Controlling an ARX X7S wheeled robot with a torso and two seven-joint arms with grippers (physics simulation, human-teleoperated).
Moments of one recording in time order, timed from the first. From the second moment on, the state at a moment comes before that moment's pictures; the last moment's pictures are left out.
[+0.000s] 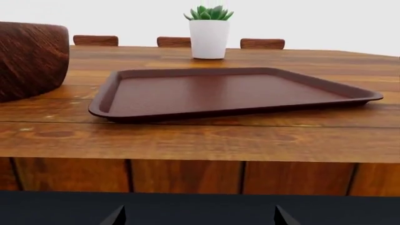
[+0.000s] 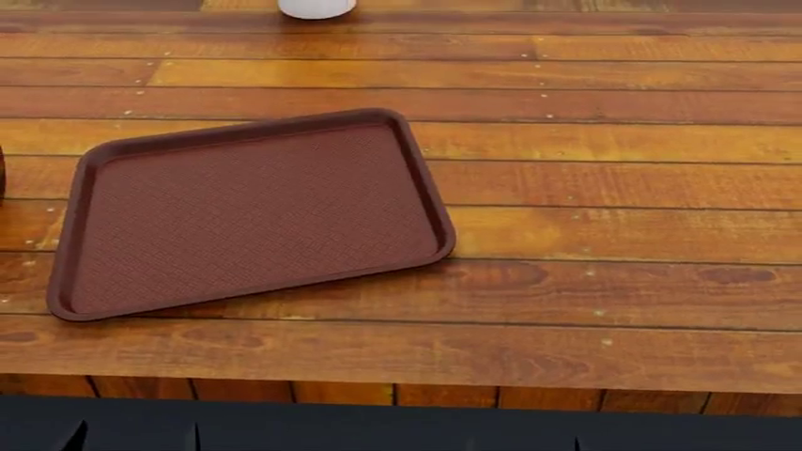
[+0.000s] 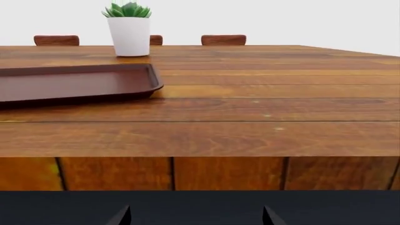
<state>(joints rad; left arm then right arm) -0.01 -0.09 0.10 0.01 -0.11 0.01 -0.11 0.01 0.09 -0.11 -0.01 0.10 0.01 0.11</state>
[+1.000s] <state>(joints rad) -0.01 -0.13 0.16 0.01 -0.15 0.02 -0.16 0.00 0.15 -0.17 -0.02 0.11 0.00 0.16</state>
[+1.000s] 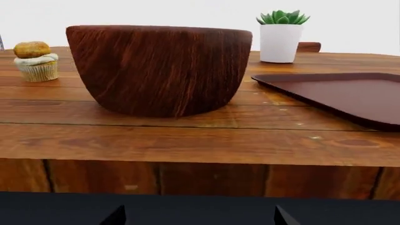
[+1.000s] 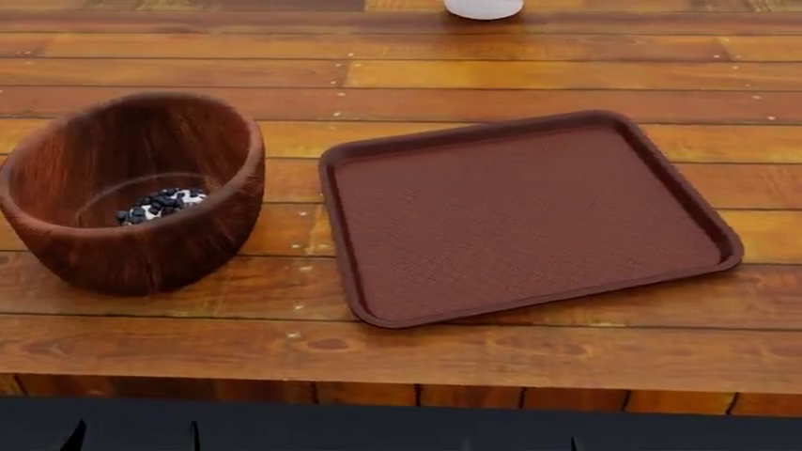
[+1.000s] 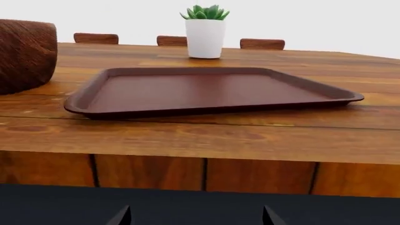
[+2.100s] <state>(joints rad) 0.01 -0.27 0.10 0.38 -0.27 -0.28 -0.26 0.00 0.28 -0.17 -0.46 0.18 0.36 0.20</state>
